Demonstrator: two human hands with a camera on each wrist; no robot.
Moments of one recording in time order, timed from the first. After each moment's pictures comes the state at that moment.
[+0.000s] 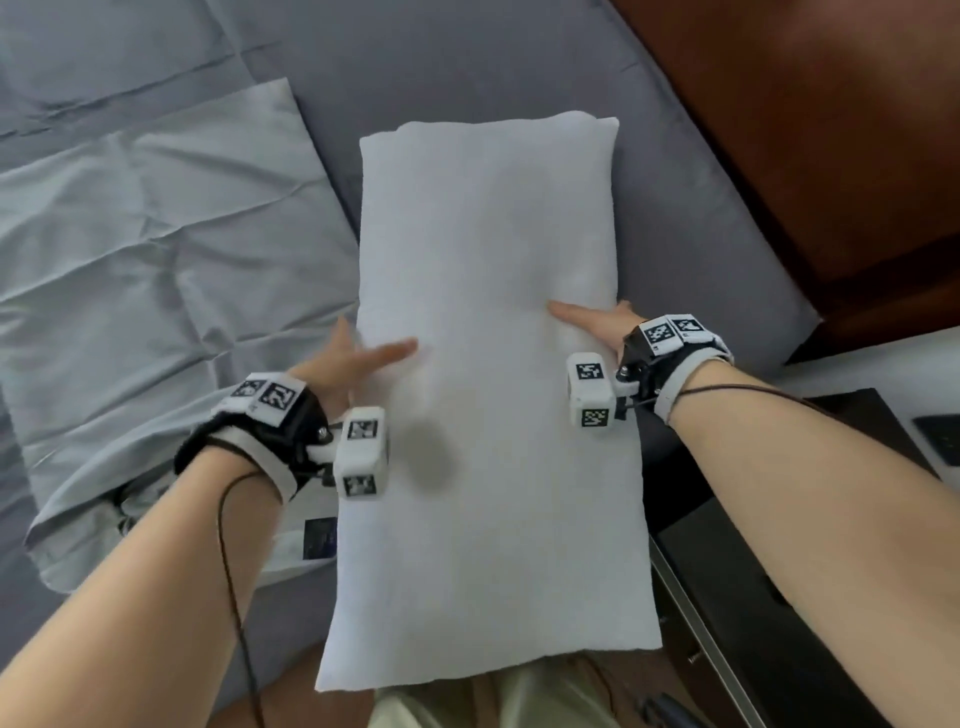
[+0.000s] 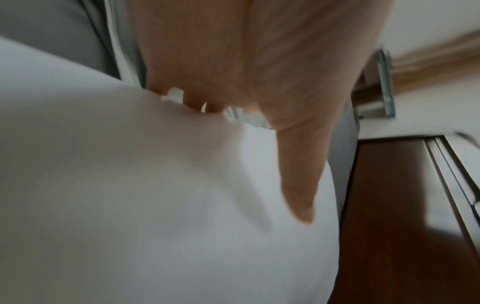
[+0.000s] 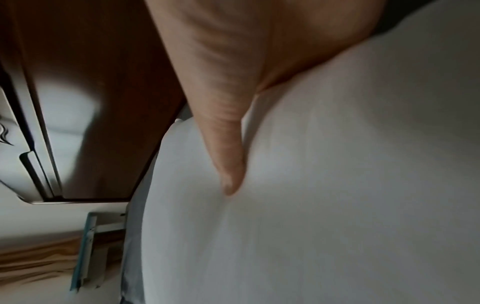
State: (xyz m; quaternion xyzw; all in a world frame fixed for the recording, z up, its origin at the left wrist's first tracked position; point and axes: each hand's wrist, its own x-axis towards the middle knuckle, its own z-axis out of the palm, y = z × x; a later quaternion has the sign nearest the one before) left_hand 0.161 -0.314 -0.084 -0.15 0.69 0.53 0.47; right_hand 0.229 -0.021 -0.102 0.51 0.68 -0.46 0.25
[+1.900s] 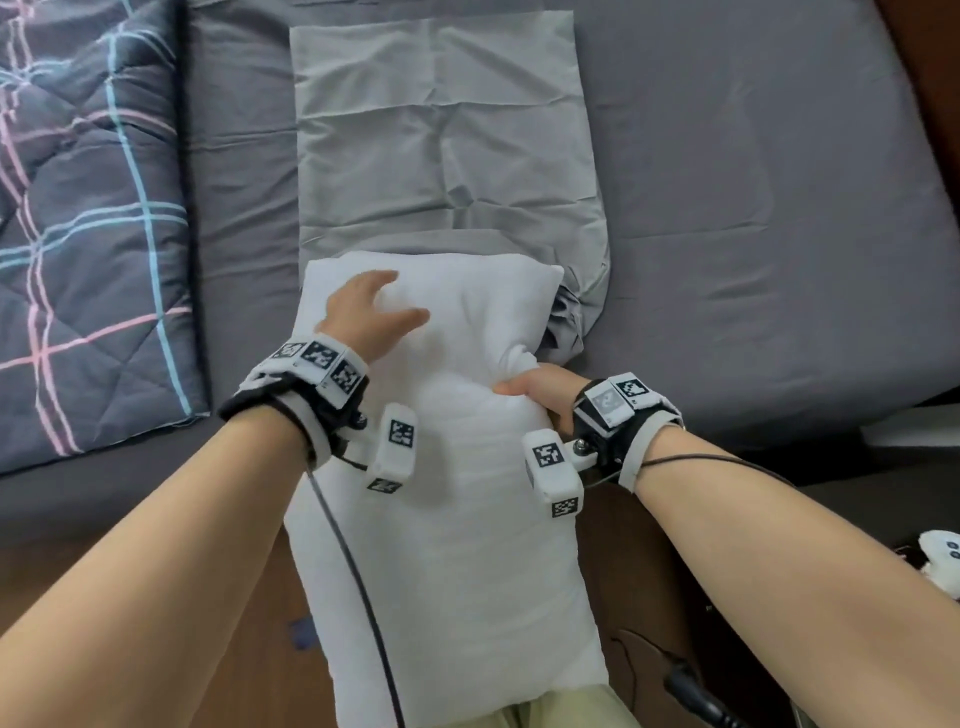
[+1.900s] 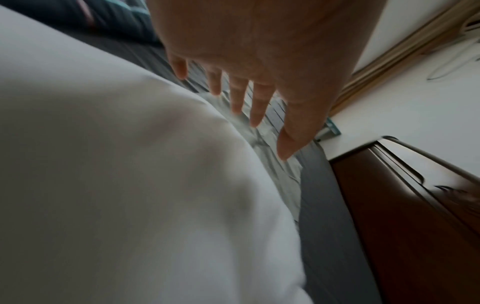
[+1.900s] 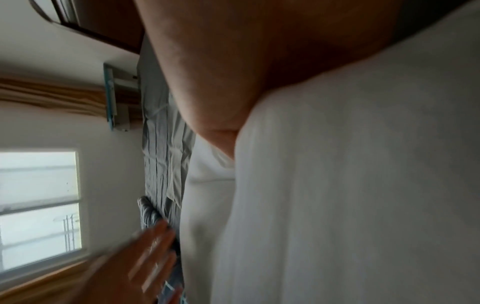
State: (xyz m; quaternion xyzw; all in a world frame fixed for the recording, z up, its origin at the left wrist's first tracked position) left_hand 0.304 -0.548 -0.035 -0.17 0.90 0.34 0.22; right_hand 0.347 -0.341 -0.079 0.30 0.64 -0.53 0.47
